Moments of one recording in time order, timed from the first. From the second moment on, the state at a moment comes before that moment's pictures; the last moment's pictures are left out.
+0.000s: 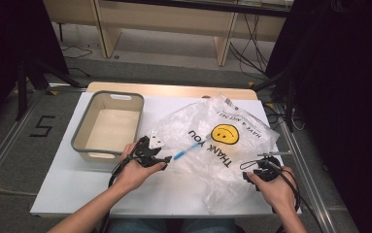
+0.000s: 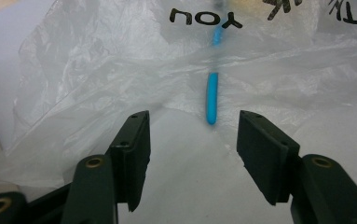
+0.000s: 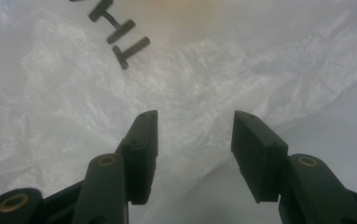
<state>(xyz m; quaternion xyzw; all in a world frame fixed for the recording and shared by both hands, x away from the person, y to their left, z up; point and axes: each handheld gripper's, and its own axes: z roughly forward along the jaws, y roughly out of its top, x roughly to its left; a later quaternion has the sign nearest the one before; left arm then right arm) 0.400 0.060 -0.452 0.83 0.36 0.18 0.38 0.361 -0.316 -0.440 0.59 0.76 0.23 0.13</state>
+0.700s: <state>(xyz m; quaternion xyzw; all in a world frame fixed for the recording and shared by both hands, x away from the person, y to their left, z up) 0.399 0.058 -0.452 0.83 0.36 0.18 0.38 0.363 -0.316 -0.455 0.60 0.78 0.17 0.09</state>
